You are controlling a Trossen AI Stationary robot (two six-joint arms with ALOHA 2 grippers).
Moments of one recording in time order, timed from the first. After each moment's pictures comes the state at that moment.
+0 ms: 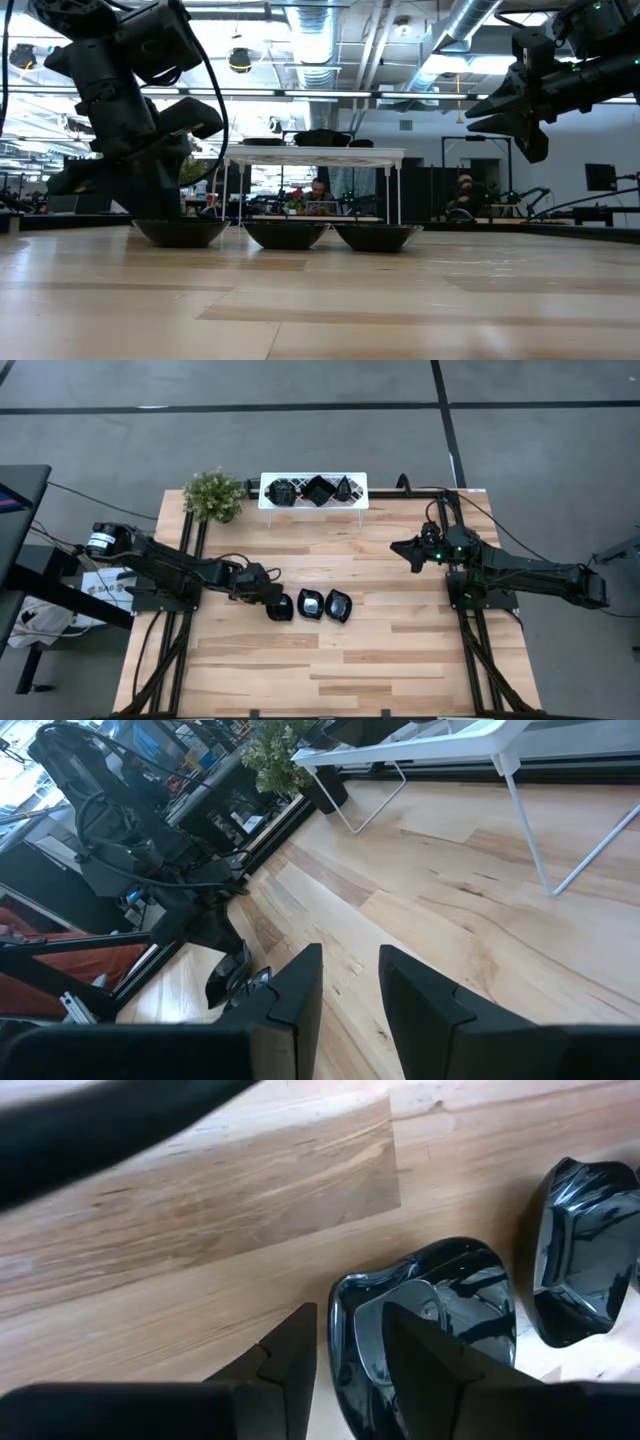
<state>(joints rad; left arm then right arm) -0.16 1.52 0.54 -0.26 -0.09 -1.45 -0.36 0.47 0.19 0.03 -0.05 0.65</state>
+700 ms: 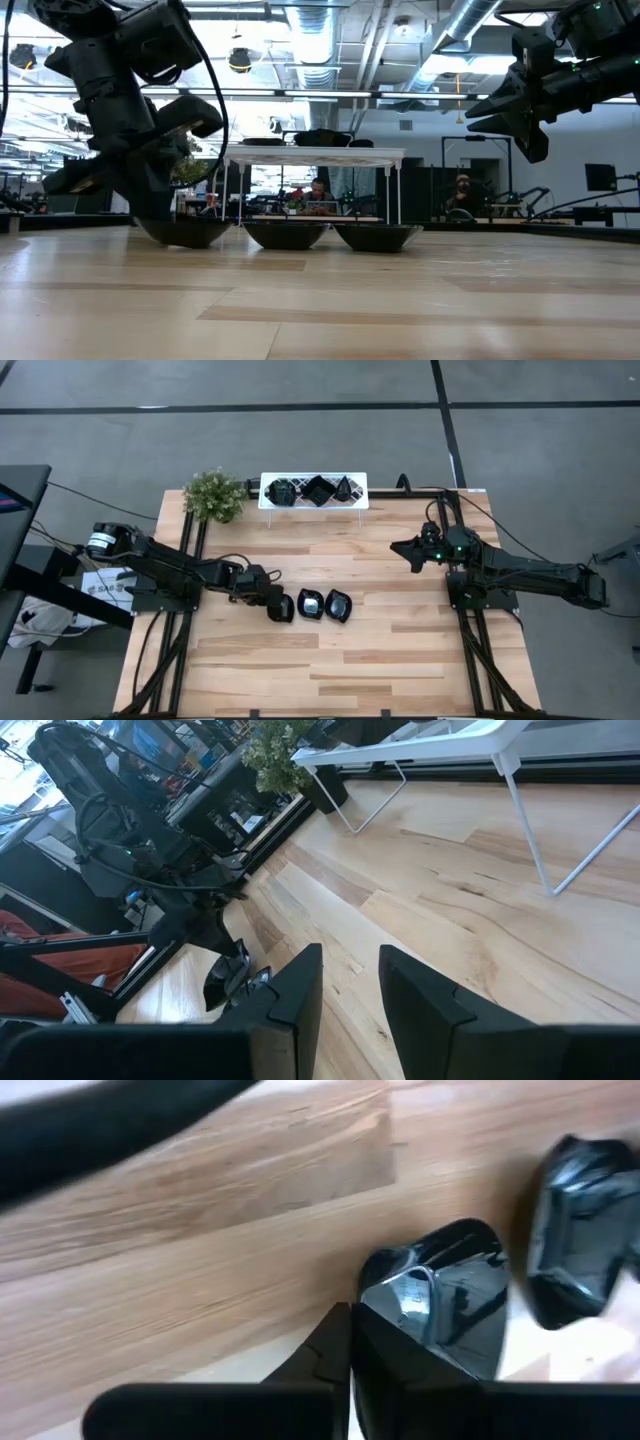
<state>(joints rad) -0.16 1.53 0.54 -0.25 -0.05 -1.47 -0.36 0.47 0.19 0.03 -0.05 0.65</state>
